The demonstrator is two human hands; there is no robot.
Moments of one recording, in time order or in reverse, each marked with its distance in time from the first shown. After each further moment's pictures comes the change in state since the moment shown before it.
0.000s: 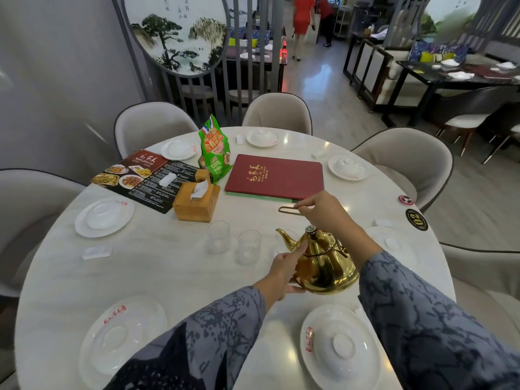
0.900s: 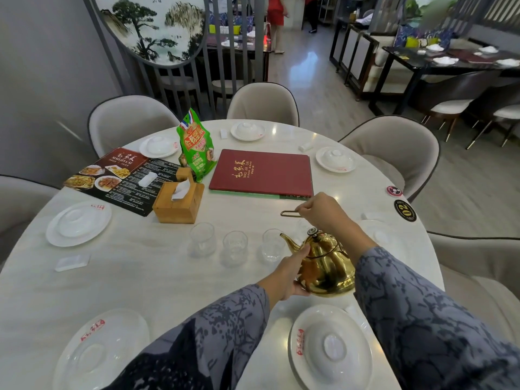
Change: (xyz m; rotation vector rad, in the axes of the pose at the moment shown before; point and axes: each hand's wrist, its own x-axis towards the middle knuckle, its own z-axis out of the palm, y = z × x) left_hand 0.017 0.003 0.036 0.009 -0.136 -0.106; right_hand 0.033 0.050 0.005 0.037 -0.025 0.202
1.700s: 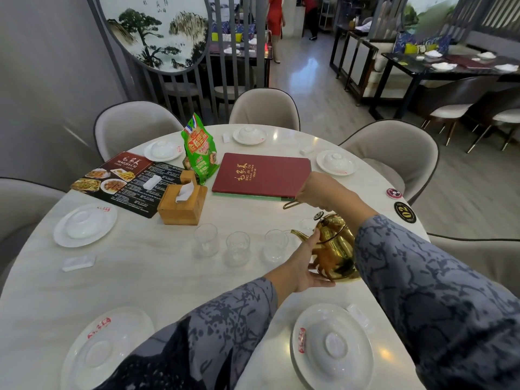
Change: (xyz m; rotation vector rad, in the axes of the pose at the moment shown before) left_hand -0.041 0.022 0.028 -0.163 -0.123 -0.027; right_hand 0.002 -0.051 -0.038 -0.311 -0.093 -0.047
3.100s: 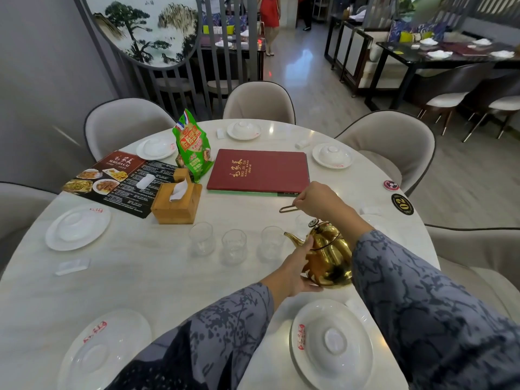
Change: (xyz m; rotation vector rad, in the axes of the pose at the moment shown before) left_hand 0.022 -0.015 -0.014 0.054 0.100 -0.014; right_hand 0.003 0.026 0.035 0.158 0.054 0.043
